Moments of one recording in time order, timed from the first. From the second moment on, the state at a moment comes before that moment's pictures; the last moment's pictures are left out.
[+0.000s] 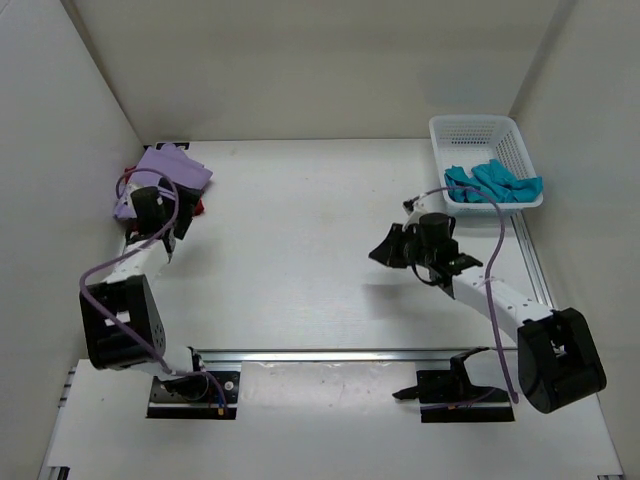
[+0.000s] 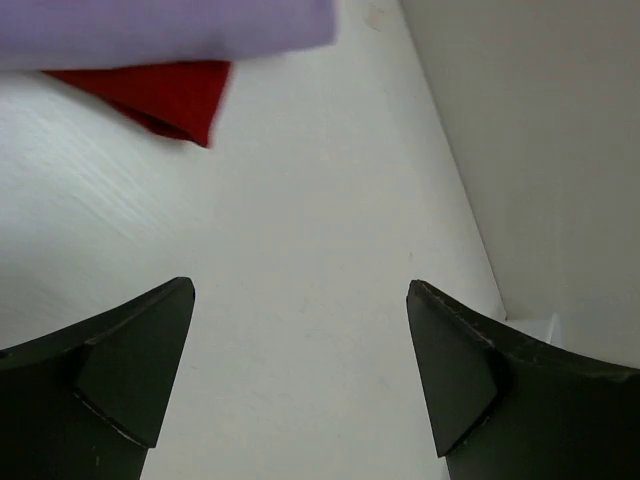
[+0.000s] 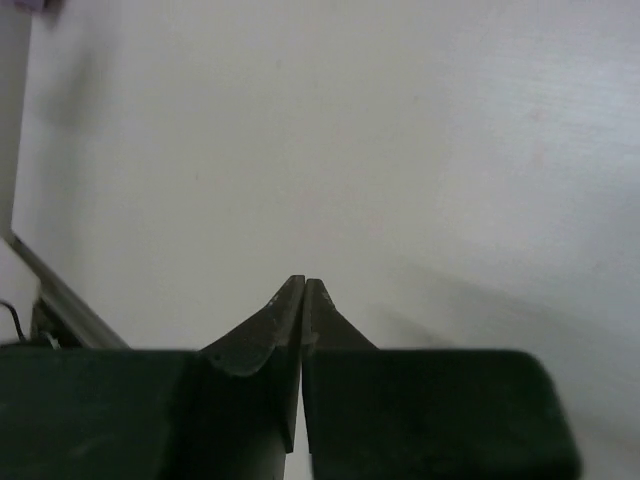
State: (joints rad) left arm 0.24 1.49 0.82 0.13 0.15 -0.95; right arm 0.36 1.22 0.57 0.09 -0.41 0.53
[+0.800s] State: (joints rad) left arm -0.75 1.42 0.52 0.25 0.35 -0.77; right arm -0.16 1.82 1.43 -0.40 0.02 0.15
